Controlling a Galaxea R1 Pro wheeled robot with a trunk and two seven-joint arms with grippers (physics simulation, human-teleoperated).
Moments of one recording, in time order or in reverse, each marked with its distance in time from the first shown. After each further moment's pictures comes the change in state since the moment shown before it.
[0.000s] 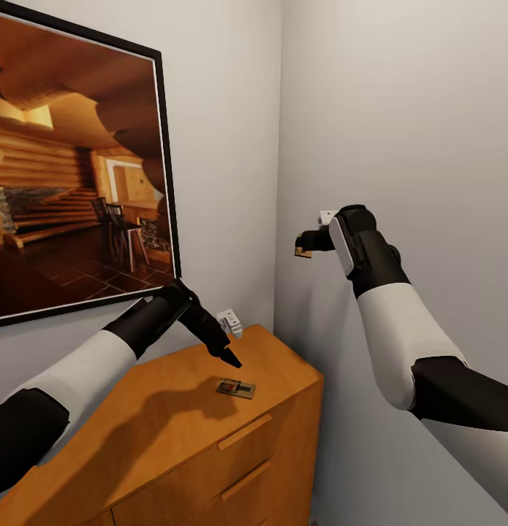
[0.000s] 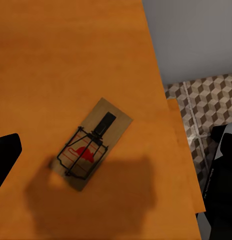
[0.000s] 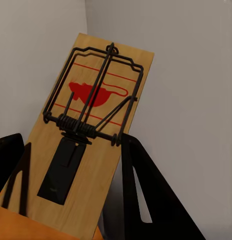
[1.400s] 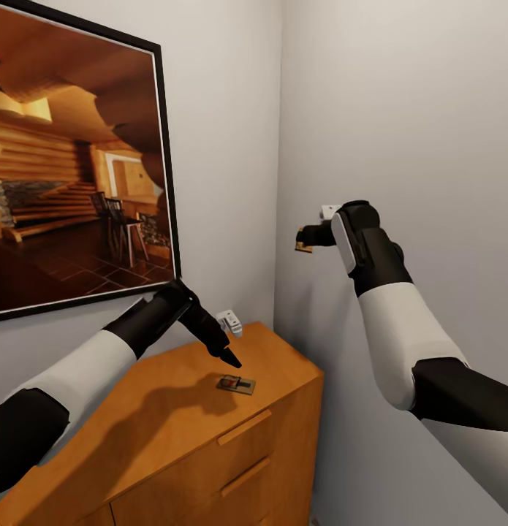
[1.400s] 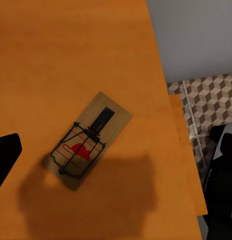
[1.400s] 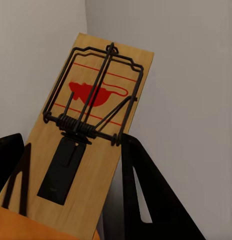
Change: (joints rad) left arm 0.000 -0.001 -0.001 0.002 -0.001 0.021 -0.001; right arm 0.000 0.000 -0.002 -0.042 0.000 0.000 0.000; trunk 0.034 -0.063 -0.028
